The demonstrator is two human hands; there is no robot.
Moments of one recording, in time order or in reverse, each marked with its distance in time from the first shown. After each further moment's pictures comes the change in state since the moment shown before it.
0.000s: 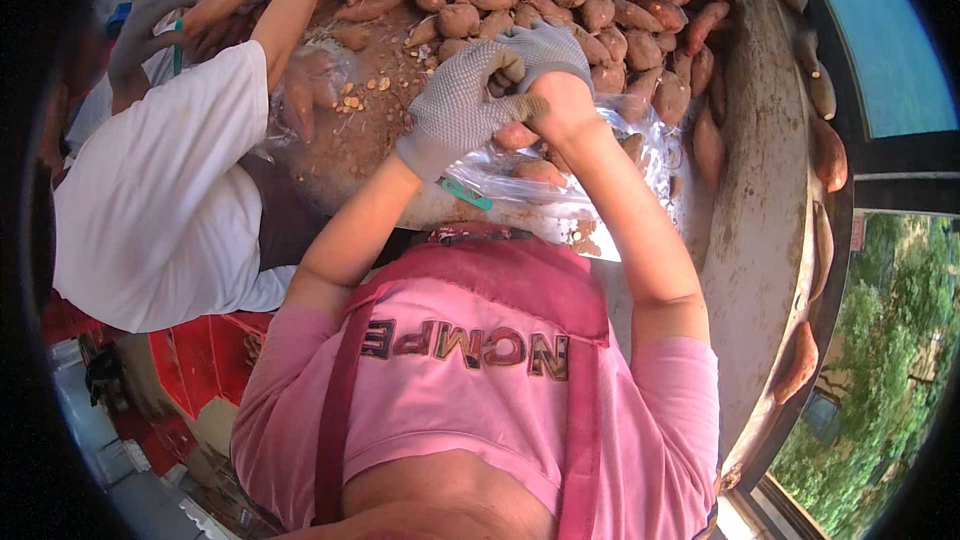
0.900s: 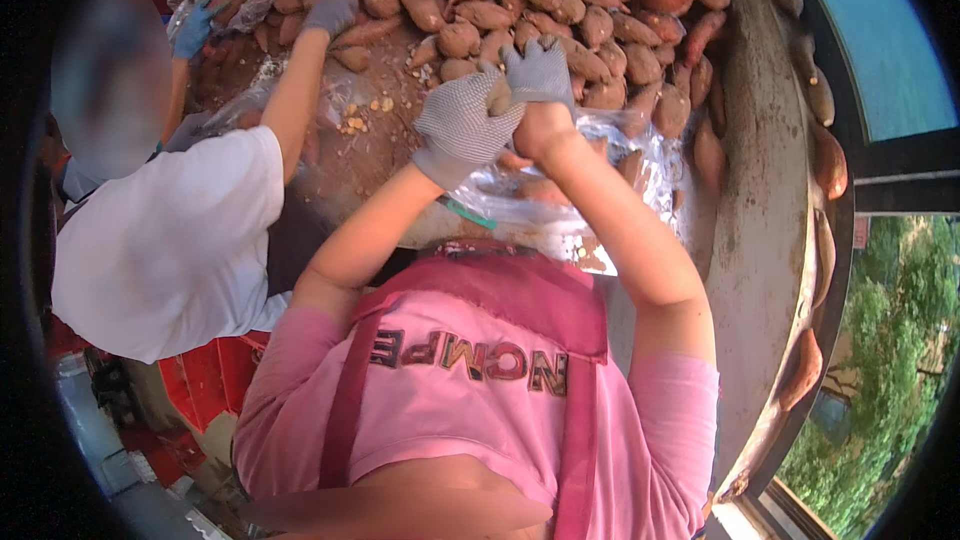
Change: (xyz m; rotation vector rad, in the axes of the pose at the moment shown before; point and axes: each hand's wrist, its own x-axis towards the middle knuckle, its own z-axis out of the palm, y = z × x) left_hand 0.004 -0.026 0.009 0.410 0.029 -0.011; right_hand -0.012 0.013 0.039 -0.756 -0.477 0.007
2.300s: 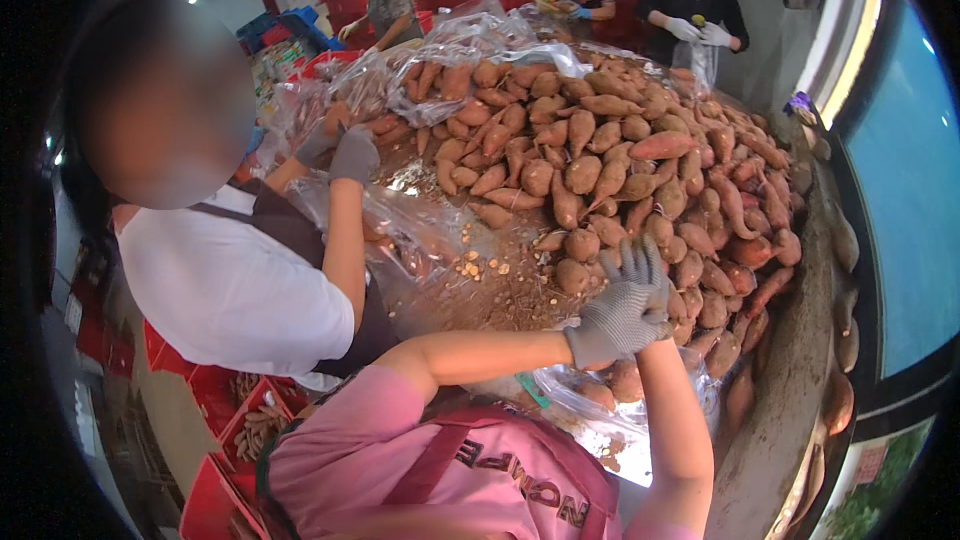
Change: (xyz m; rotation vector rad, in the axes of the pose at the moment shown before) left_hand 0.039 0.051 -0.011 -0.369 -0.166 -0.220; right_hand 0.035 0.028 -0.013 0.020 0.157 -0.169
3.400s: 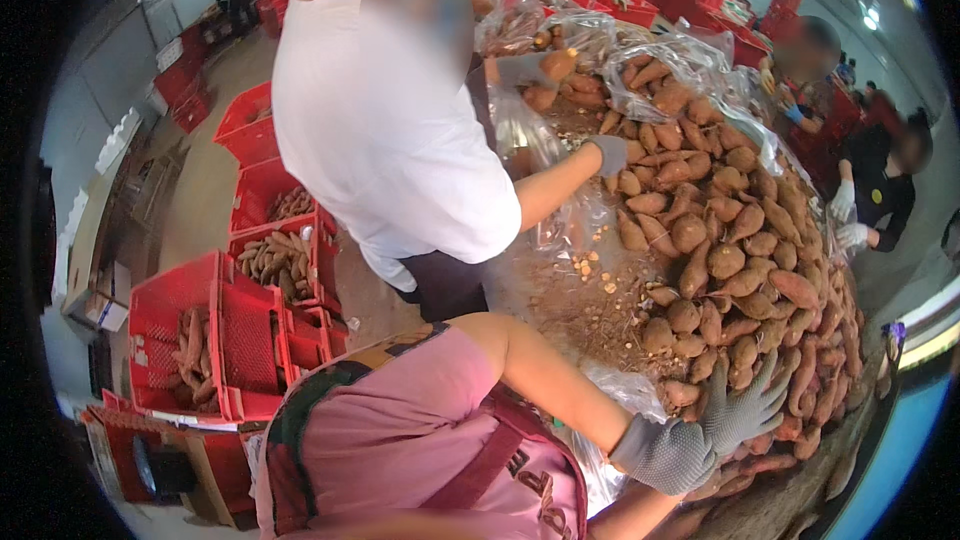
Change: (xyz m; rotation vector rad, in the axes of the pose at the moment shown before) left_hand -0.022 0.001 0.045 0.743 0.685 0.871; right_hand 0.012 0.008 -0.046 0.037 0.257 0.557
